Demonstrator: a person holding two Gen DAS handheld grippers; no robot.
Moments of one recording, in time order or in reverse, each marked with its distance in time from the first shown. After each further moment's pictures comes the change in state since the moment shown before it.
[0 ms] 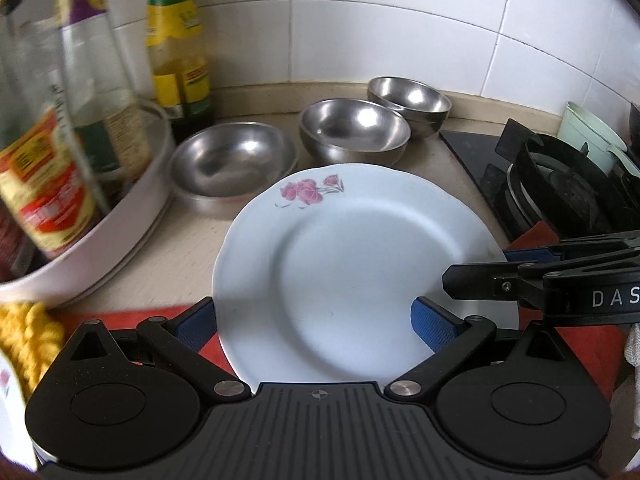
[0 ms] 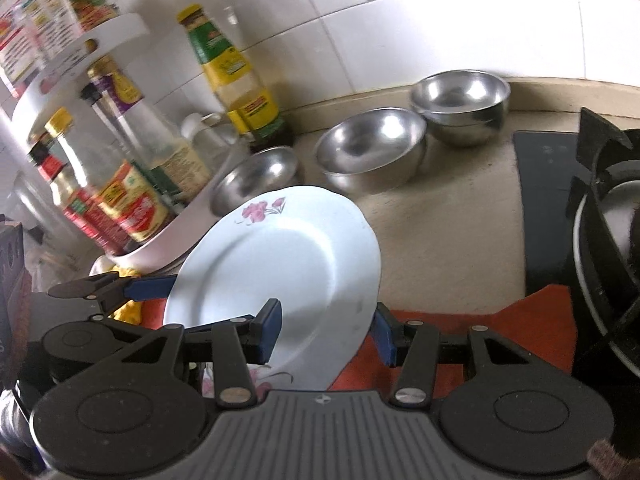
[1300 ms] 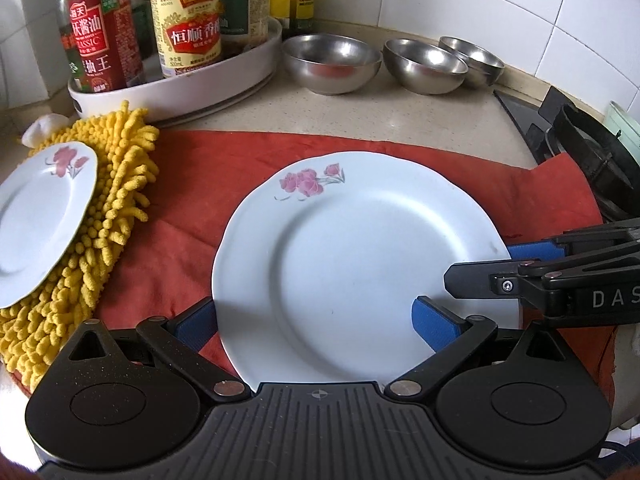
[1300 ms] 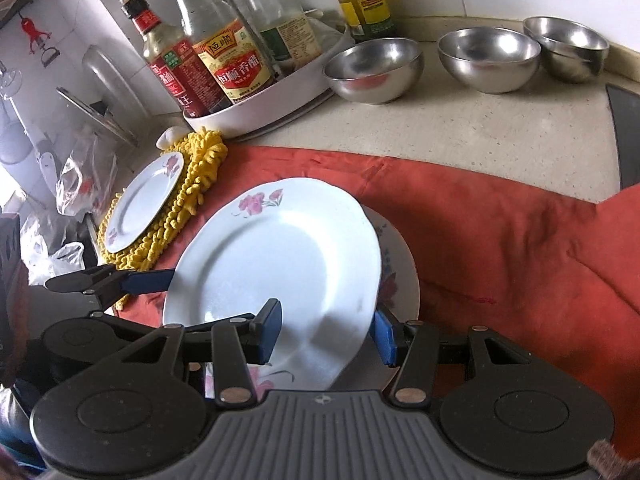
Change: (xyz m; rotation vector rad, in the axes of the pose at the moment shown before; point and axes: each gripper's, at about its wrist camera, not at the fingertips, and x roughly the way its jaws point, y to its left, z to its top) left arm -0.059 -0.001 -0.105 -0.207 0.072 0.136; right arm 0.004 0.052 -0.075 -0.196 0.200 0.119
